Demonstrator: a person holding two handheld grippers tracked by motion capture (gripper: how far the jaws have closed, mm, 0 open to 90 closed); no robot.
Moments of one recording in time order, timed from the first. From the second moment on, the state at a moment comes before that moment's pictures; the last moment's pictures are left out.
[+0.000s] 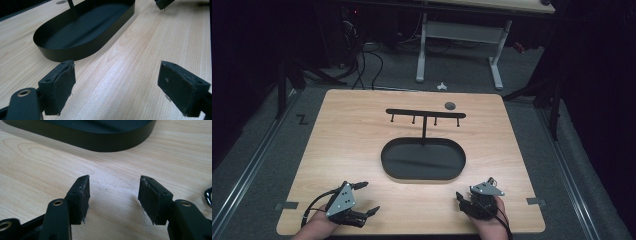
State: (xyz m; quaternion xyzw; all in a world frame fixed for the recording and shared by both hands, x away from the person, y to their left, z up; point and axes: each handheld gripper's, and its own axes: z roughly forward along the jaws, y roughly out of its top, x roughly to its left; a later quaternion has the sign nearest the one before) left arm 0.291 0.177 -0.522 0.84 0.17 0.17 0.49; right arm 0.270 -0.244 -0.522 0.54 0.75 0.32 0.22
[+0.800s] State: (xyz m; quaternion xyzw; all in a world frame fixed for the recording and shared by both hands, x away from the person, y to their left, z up) left arm 0.292 0.176 -0.522 0.84 0.17 0.17 0.49; right arm 0.268 -0.254 -0.521 0.55 0.73 0.33 0.22
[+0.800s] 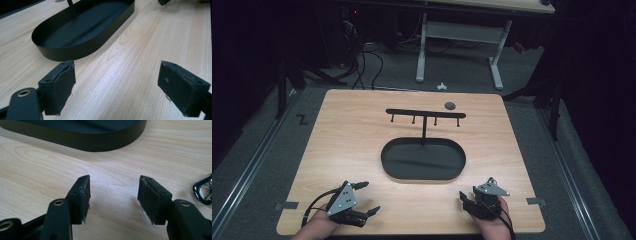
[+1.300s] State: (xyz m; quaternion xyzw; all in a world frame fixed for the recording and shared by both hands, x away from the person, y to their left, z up) left arm 0.292 0.176 -0.522 0.84 0.17 0.17 0.49; right arm 0.267 -0.259 -0.515 0.53 0.75 0.33 0.22
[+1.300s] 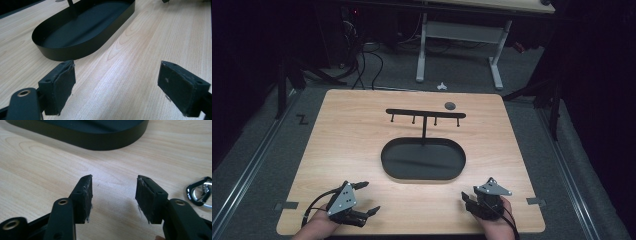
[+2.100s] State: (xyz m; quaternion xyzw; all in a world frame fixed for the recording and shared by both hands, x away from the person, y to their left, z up) left arm 0.291 0.177 -0.522 0.84 0.16 0.17 0.49; right arm 0.271 -0.256 -0.504 0.54 0.78 0.24 0.17
